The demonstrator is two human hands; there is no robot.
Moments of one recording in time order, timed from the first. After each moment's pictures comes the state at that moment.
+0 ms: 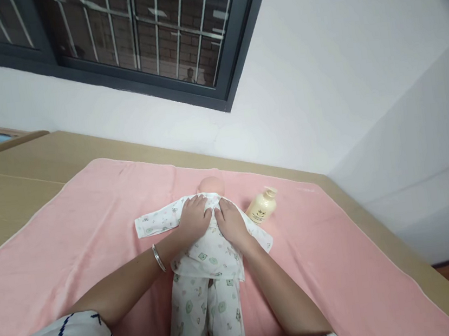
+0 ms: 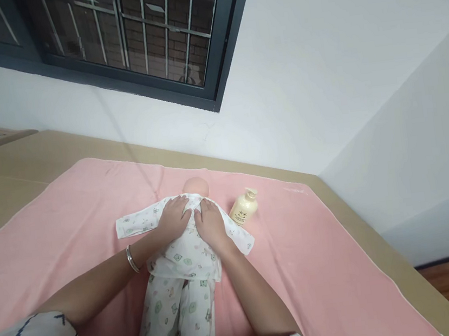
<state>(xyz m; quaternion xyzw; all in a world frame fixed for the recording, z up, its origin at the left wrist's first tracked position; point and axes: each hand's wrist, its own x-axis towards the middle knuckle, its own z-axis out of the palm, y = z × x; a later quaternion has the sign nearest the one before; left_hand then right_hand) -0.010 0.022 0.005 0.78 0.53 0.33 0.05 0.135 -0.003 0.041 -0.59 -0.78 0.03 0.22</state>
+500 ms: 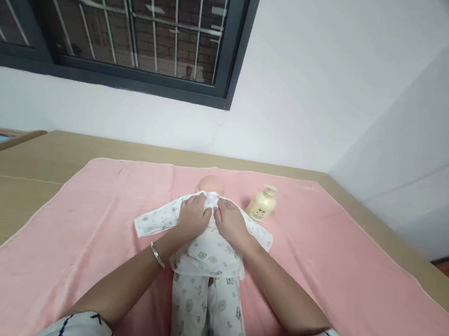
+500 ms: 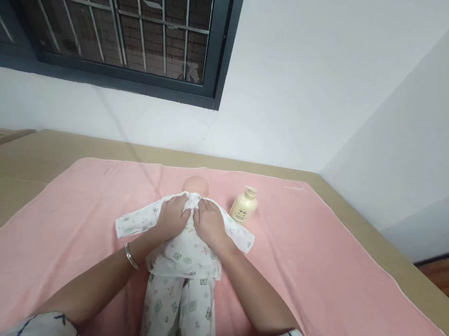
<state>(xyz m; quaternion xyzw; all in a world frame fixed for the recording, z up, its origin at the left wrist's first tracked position) -0.014 0.019 0.018 0.78 0.55 0.29 0.06 0.132 -0.007 0.044 -0.56 -0.80 -0.05 0.20</state>
